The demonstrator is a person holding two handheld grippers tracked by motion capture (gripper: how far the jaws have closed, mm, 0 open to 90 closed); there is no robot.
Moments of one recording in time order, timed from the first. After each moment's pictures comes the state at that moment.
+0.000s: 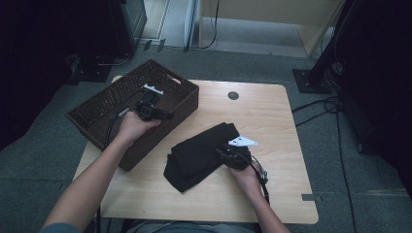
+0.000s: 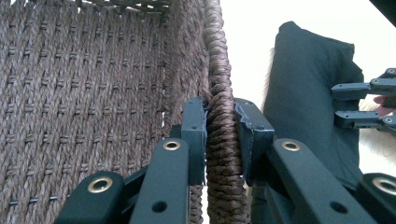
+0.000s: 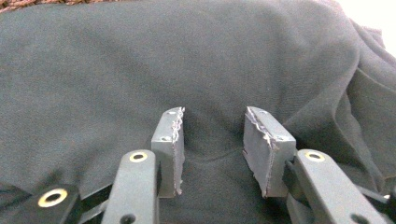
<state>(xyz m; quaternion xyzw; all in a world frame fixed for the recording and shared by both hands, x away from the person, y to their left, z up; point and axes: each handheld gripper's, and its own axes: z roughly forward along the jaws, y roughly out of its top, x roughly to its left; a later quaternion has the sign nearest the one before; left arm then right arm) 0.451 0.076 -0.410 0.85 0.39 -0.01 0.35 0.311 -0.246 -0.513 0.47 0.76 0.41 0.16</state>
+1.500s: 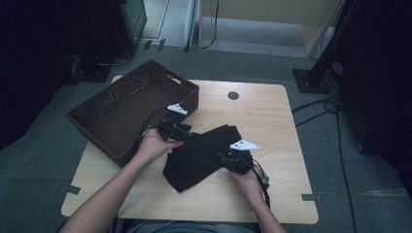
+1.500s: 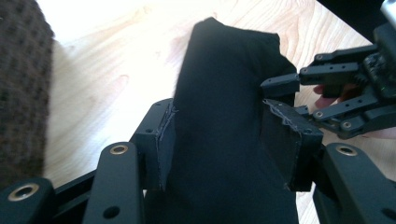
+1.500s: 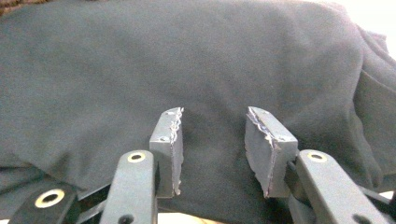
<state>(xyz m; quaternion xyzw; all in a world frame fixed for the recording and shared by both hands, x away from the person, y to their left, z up) 0.383 0.004 -0.421 0.87 0.32 -0.01 0.38 0.296 -0.248 -0.508 0.48 0.76 0.41 0.16</state>
